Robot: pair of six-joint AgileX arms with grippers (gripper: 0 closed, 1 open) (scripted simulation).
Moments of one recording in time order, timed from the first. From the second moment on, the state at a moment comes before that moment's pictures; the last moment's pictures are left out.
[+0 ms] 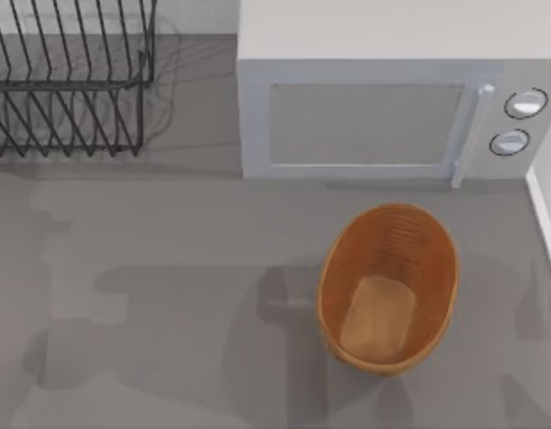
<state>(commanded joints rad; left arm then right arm) 0.18 1.61 1.37 -1.30 0.00 0.15 0.00 0.00 0.00 0.00 0.00 0.00</state>
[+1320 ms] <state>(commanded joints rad) -0.79 2.46 2.71 -1.80 0.03 0.56 0.00 0.00 0.00 0.00 0.00 0.00</state>
